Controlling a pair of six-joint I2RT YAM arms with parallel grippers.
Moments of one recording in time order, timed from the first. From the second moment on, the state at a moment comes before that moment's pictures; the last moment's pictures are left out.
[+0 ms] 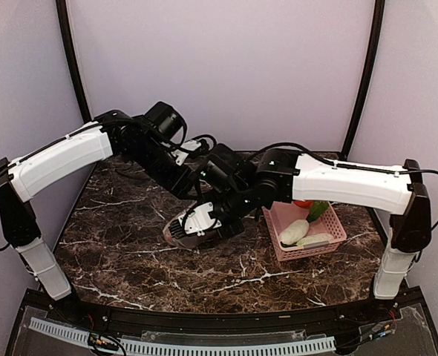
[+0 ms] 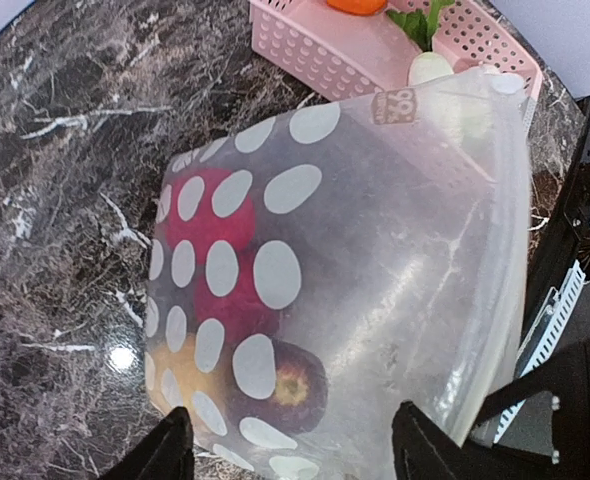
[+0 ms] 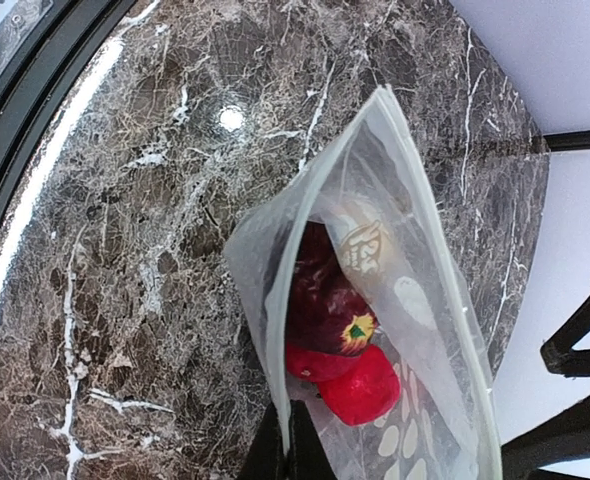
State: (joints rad) left arm -0.78 1.70 1.72 -1.07 0.18 -0.07; right arm 1.19 1.83 1.71 -0.84 0.00 -0.96
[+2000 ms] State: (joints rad) left arm -0.78 1.68 1.71 -1.03 0.02 -0.10; right arm 0.38 1.54 1.38 -0.84 -0.29 -0.73
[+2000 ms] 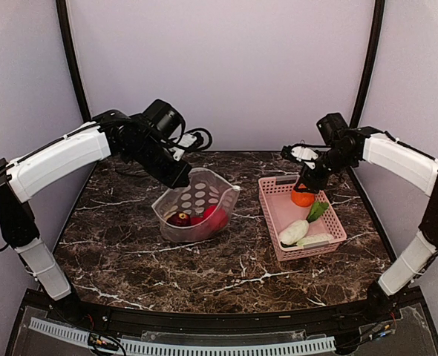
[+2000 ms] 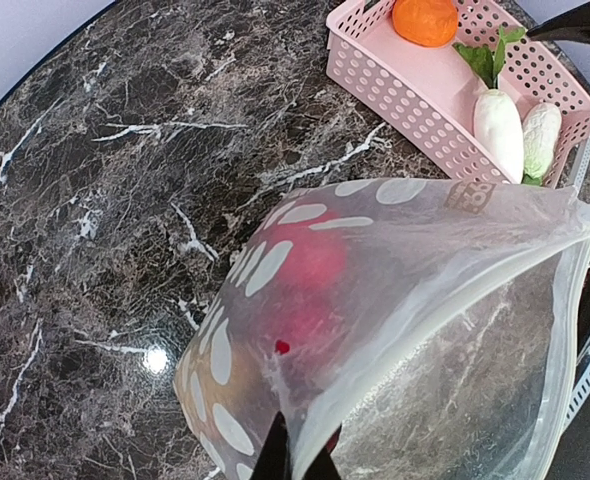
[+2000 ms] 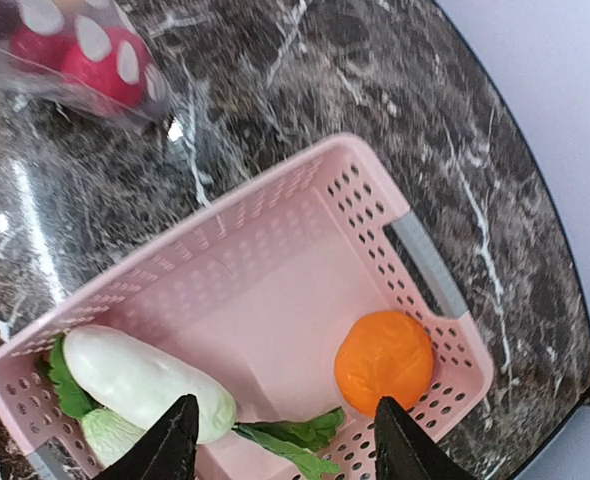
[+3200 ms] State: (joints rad) left arm -0.78 1.65 1.67 -0.99 0.07 -0.13; right arm 0.26 2.02 1.48 -0.73 -0.05 -0.60
